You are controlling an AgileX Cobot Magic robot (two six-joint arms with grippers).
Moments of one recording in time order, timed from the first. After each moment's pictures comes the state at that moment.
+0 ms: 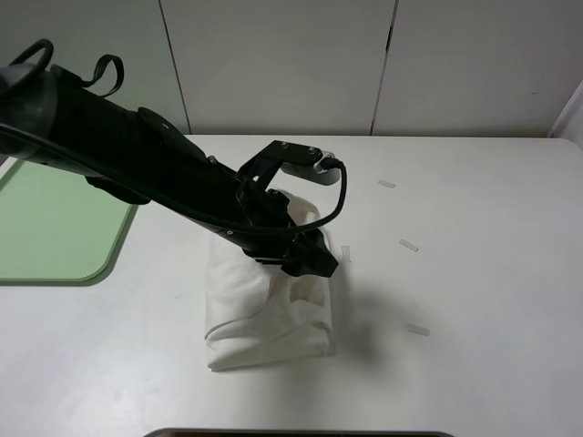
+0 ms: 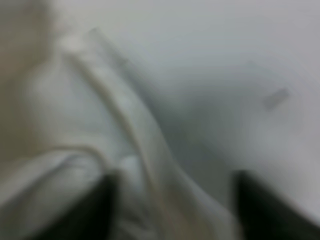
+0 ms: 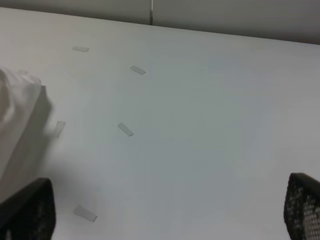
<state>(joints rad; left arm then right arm) -0.69 1.87 -0.93 -1.27 0.25 1.16 0.04 0.00 -0.50 0.10 1.03 -0.17</state>
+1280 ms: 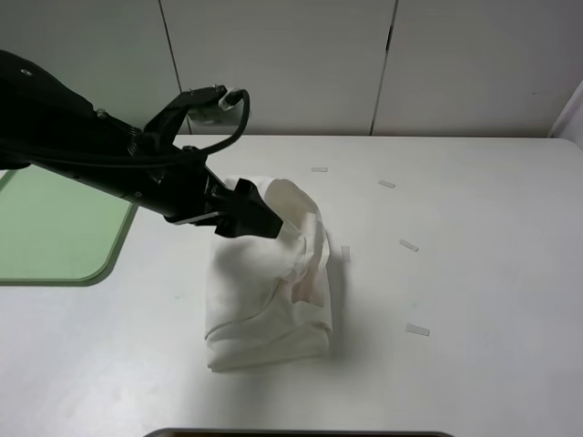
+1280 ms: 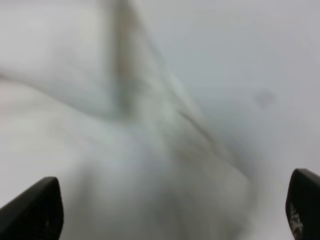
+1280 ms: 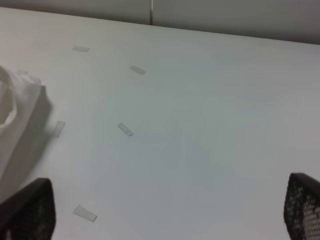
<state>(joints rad) -0.51 1.58 -0.79 -1.10 0.40 1.00 0.04 0.00 -0.50 0.10 1.03 -0.17</state>
